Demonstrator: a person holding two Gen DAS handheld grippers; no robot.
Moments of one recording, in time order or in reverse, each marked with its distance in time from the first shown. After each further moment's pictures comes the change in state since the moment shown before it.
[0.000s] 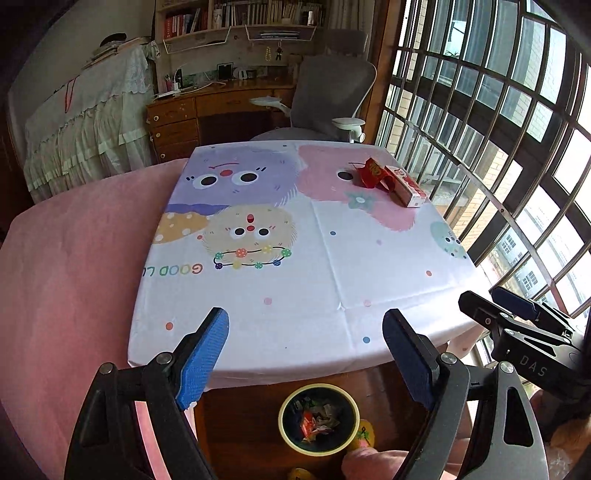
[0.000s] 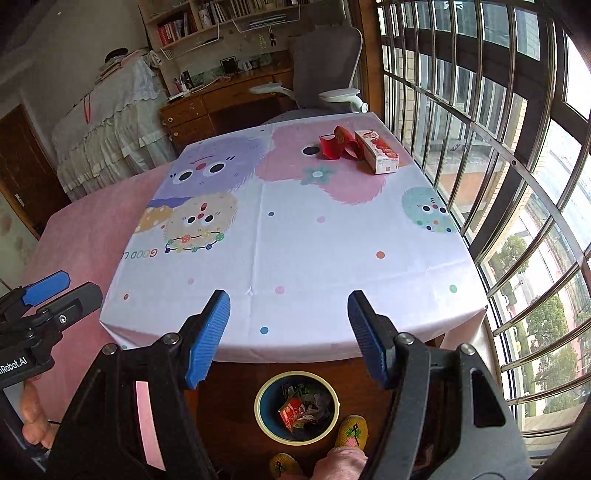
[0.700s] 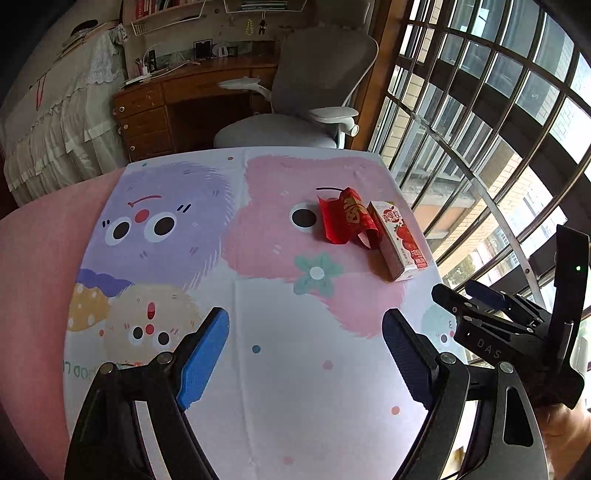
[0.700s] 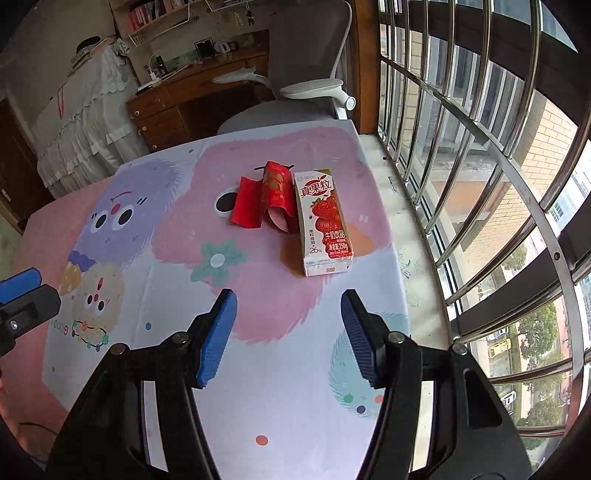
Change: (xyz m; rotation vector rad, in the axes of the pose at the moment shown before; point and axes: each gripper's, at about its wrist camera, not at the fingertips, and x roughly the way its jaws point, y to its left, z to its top) left arm 0.243 -0.129 0.227 -0.036 0.140 -0.007; right arm 0.231 -0.175 0.218 -0.038 0.126 -0.007
